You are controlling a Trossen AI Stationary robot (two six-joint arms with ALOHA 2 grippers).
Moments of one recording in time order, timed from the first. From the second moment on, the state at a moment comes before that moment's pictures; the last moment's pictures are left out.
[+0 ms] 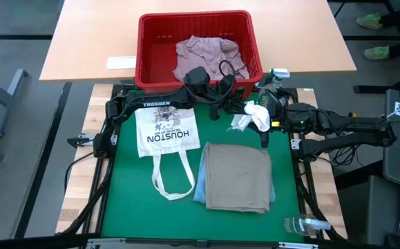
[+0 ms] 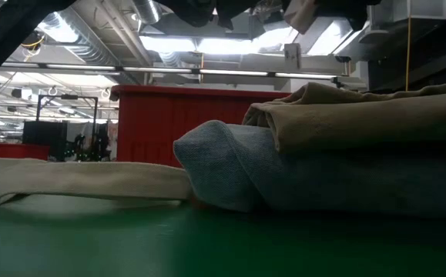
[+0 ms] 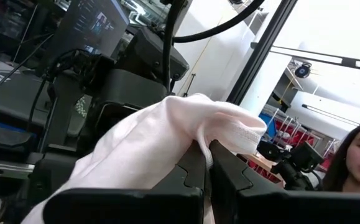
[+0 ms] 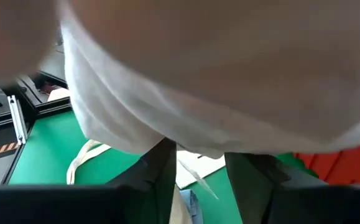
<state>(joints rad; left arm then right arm) 0.29 2.07 1.83 0.61 0.82 -0.75 -0.01 0.85 0.90 -0.34 0.19 0.20</state>
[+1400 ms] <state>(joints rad) 0.05 2.07 1.83 -0.31 0.94 -0.27 -0.01 0.79 0.90 -1.05 -0.50 0.15</state>
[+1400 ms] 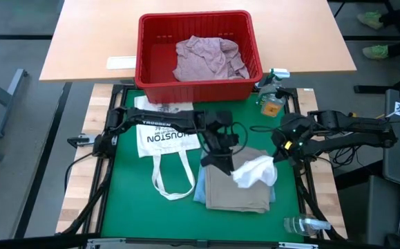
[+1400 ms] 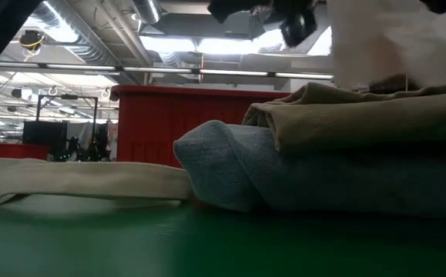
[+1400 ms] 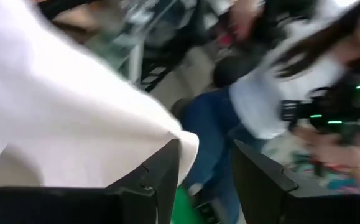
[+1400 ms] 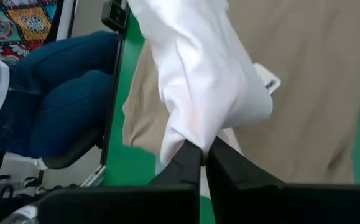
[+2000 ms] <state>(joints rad) -0.03 2.07 1.83 -0.64 0.09 0.09 -0.01 0.79 0.90 -1.11 -0.52 0.15</state>
